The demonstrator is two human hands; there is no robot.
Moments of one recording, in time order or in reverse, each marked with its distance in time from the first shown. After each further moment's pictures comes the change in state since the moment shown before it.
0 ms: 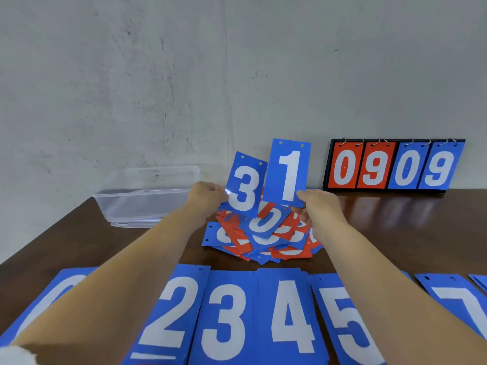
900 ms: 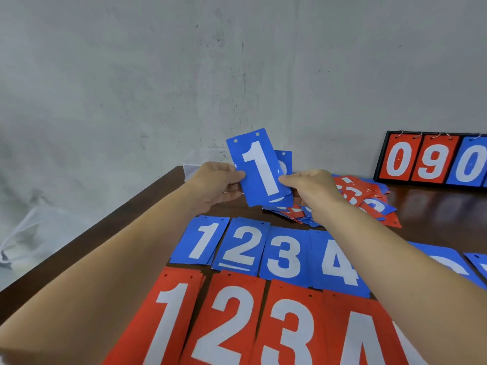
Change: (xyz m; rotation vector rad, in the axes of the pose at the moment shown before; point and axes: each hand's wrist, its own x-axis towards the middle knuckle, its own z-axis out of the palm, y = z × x) left_hand -0.146 -0.004 -0.115 -0.259 -0.056 0.004; right_hand -0.142 -0.007 0.064 -0.108 -0.368 -0.166
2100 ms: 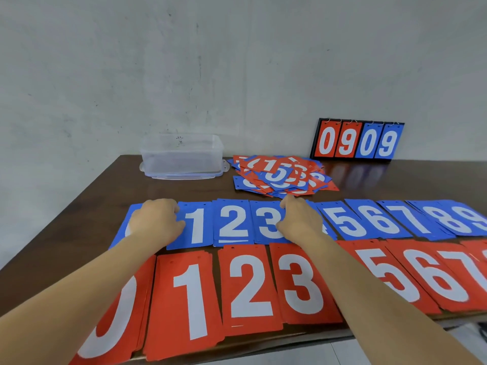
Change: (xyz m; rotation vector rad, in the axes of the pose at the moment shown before) left_hand -0.009 -0.101 -0.098 1.229 0.080 0.222; right_hand -0.064 0.072 0.026 -1.213 0.291 0.140
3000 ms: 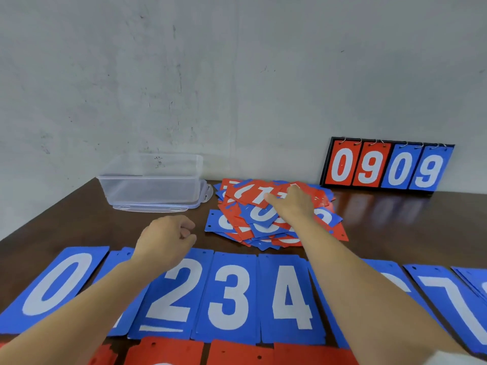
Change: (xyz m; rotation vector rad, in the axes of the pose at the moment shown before) left_hand 0.077 0.114 0.034 -0.262 0.022 -0.046; right_hand 0.226 0.038 0.003 0.373 0.043 -0.006
